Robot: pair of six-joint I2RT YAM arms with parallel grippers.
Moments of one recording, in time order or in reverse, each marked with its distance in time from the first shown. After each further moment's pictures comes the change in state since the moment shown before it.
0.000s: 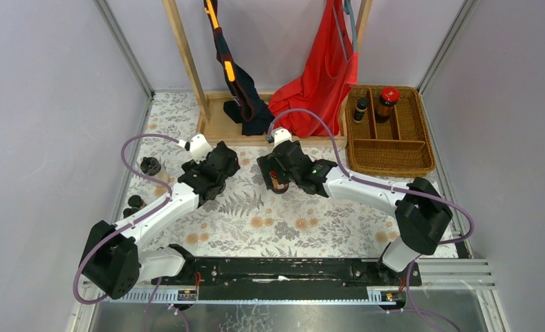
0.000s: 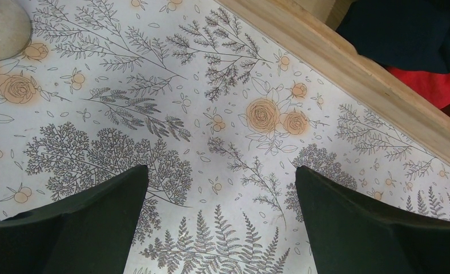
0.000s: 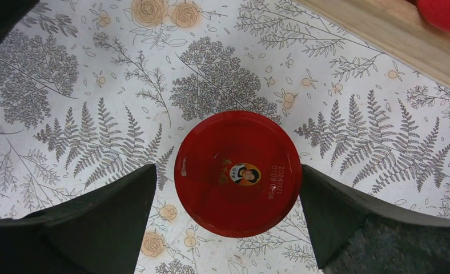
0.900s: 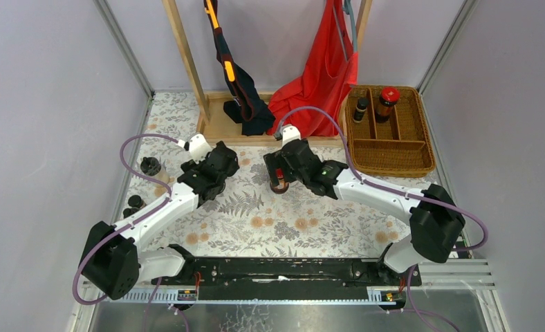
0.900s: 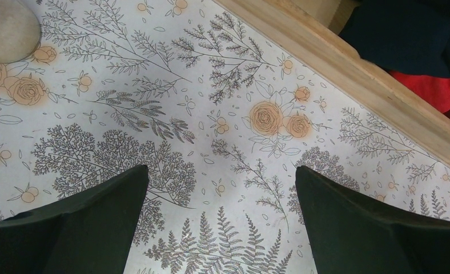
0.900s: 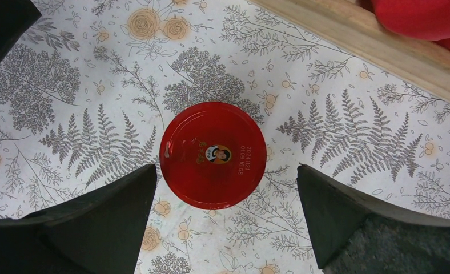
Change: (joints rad) left arm -0.002 -0.004 0.003 -0.010 -0.016 0.000; right arm -0.018 -0.095 -0.045 -0.003 0.021 0.000
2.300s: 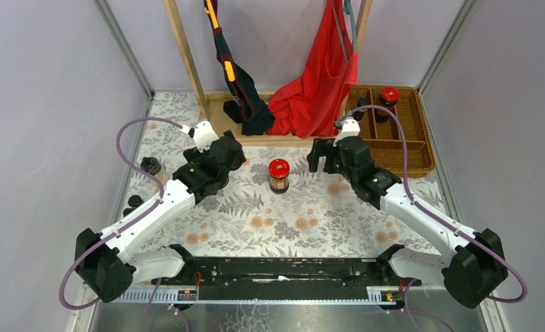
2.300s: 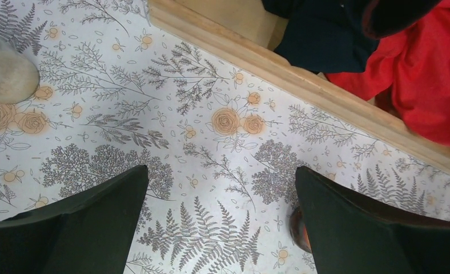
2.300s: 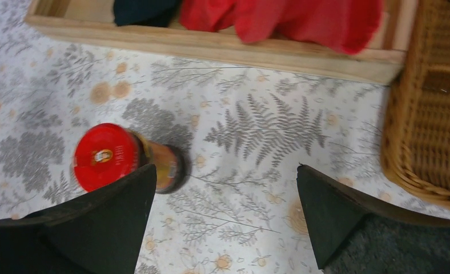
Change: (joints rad) left arm -0.113 -0.040 0.215 -0.173 -0.042 0.073; right arm -0.323 -0.400 -0.300 0.081 -0.103 0.094
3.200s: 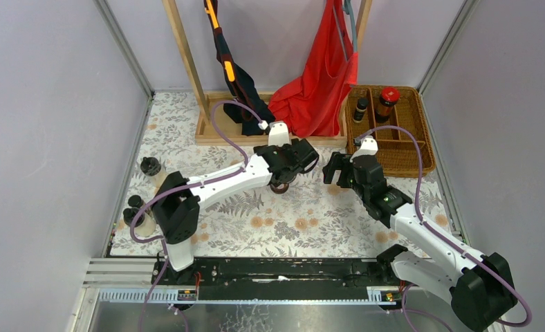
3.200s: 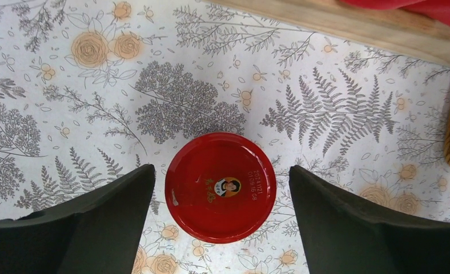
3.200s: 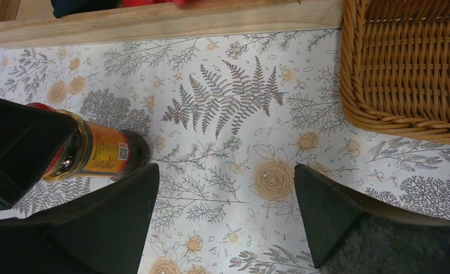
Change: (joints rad) left arm -0.285 0.647 0.505 -0.237 0.019 -0.212; right arm -0.047 -0.154 -0.211 0.042 0.038 0.072
